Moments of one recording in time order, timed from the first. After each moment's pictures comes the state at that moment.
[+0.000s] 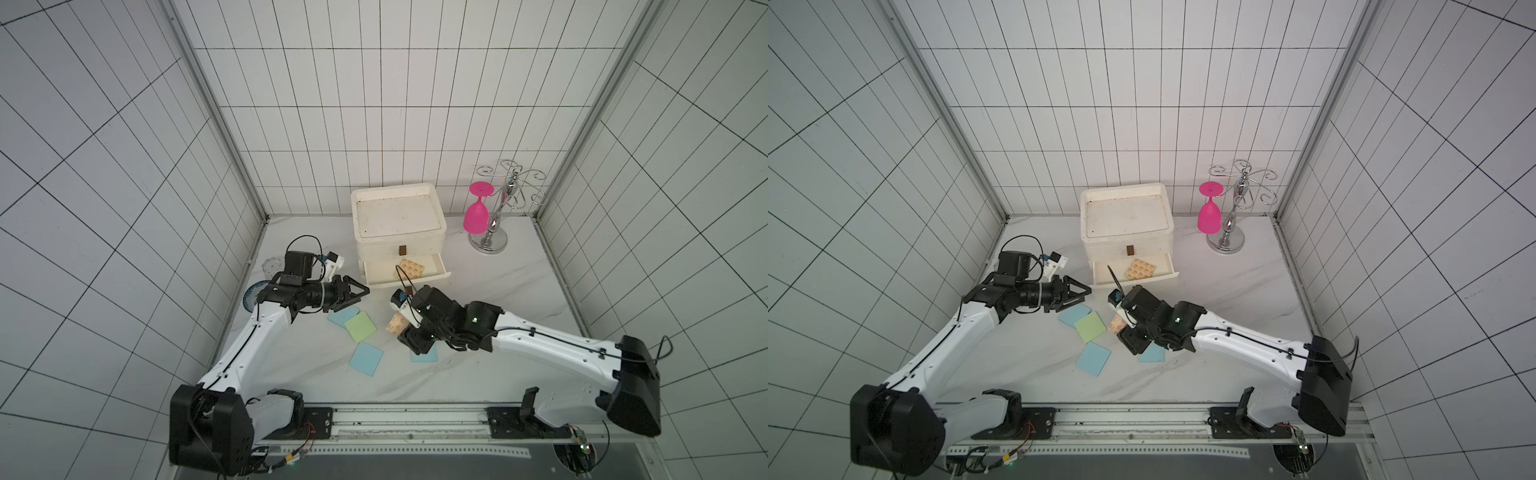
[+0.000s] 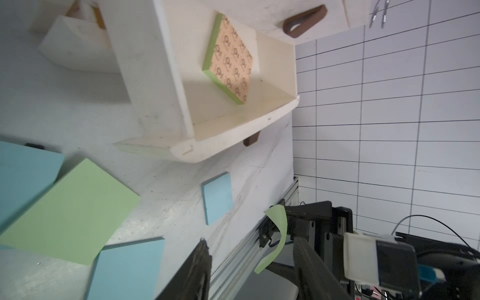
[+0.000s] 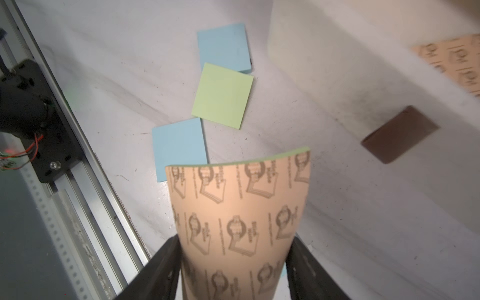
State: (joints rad) left arm -0.14 1.16 0.88 -0.54 0.98 -0.62; right arm 1.13 1.32 1.06 -0.62 0.03 0.13
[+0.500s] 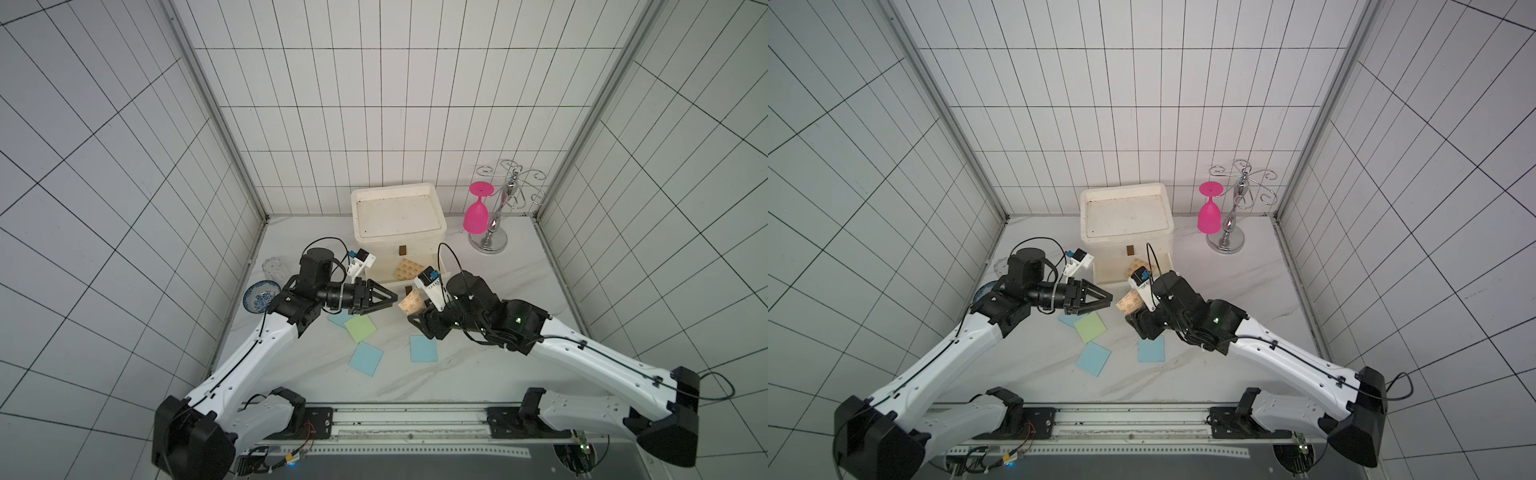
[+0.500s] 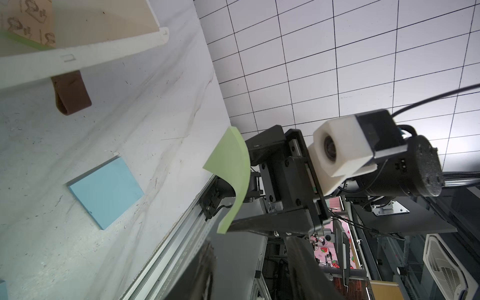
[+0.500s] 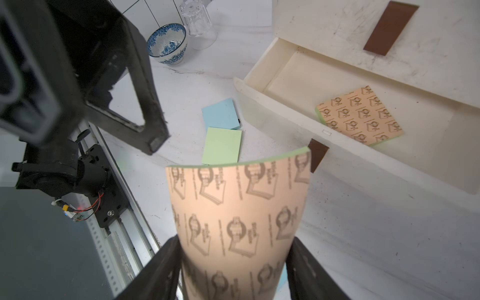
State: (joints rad) left arm -0.41 1.11 0.89 -0.28 1.08 -0.85; right arm 1.06 1.13 1.05 -0.58 -0.06 0.22
